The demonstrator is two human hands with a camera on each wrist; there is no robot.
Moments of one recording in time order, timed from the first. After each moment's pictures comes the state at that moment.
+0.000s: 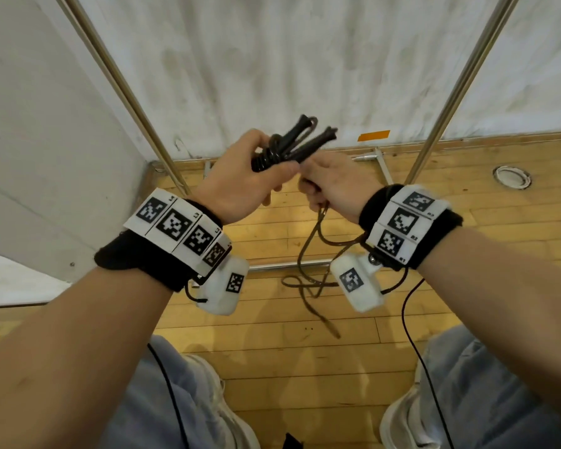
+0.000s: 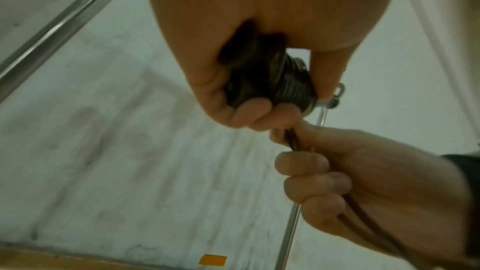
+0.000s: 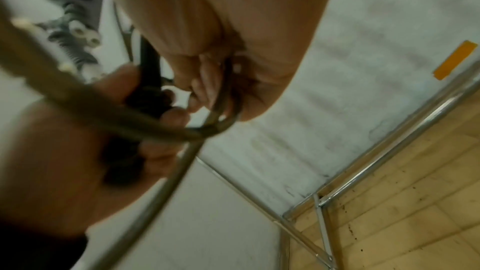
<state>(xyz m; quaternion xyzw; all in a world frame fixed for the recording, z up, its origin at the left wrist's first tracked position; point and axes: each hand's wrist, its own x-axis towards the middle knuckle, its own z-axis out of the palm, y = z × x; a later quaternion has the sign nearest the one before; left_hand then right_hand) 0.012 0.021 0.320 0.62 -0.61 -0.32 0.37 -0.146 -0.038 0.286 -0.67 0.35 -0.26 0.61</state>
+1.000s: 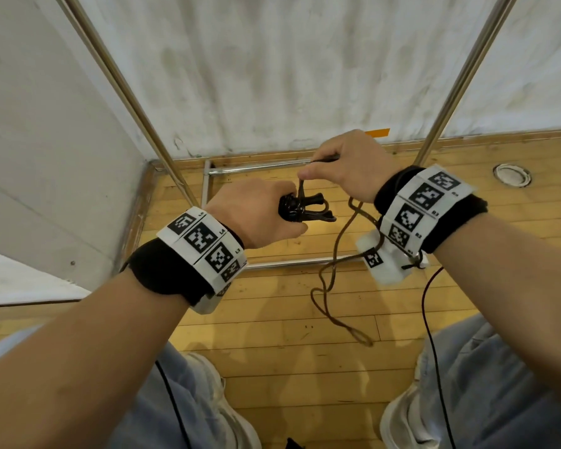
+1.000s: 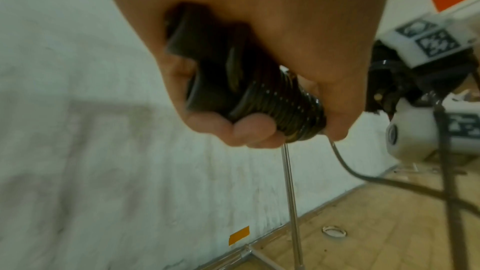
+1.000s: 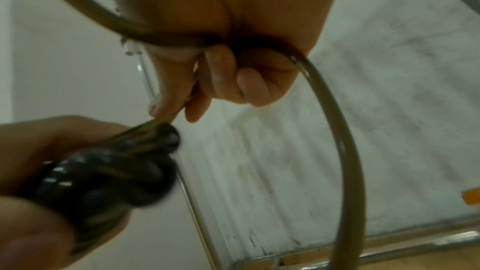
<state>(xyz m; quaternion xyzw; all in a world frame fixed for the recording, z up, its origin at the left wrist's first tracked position) 0.002 0.024 0.296 0.65 -0.75 -0.09 0.03 -0.163 -0.057 0.303 -0.82 0.42 -0.23 0.32</state>
